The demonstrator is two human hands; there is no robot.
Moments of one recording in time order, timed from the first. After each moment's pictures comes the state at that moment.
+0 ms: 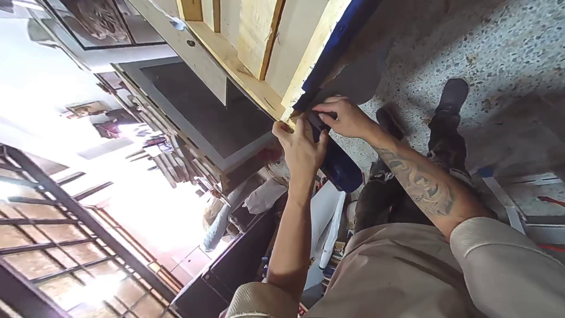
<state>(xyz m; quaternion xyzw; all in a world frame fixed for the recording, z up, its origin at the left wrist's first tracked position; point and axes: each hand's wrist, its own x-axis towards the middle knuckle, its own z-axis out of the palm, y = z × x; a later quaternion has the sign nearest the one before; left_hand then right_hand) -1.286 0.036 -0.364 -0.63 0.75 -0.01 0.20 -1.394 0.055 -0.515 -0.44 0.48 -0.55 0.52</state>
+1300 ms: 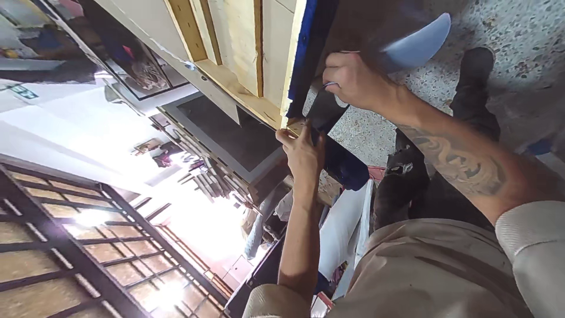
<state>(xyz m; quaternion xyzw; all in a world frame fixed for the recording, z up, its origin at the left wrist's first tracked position) -1.308 0.035 -0.356 -0.60 0.72 -0.06 0.34 -1.486 0.039 -0.499 -0.57 0.56 -0.51 0.31</state>
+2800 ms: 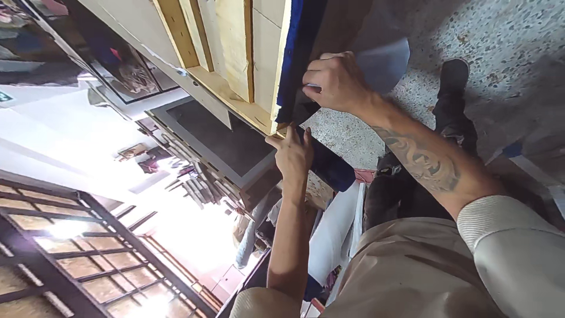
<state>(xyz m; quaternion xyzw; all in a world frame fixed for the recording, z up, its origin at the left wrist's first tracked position) -1.321 0.031 -0.362 -0.61 0.69 -0.10 0.37 -1.487 0.031 -0.494 -0.53 0.61 -0.54 0.24</state>
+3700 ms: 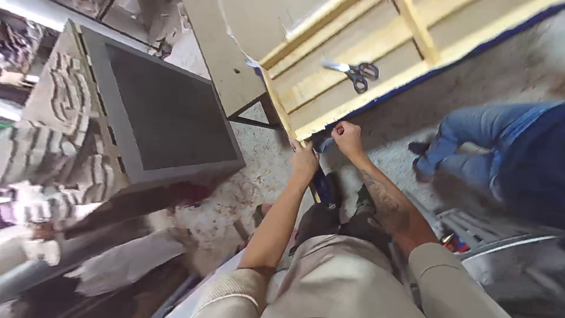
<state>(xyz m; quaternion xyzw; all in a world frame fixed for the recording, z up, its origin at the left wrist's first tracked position) -1.309 0.020 -0.323 -0.66 0.67 0.15 0.29 -1.466 0.033 -0.388 -0.47 0.72 -0.39 0.34</state>
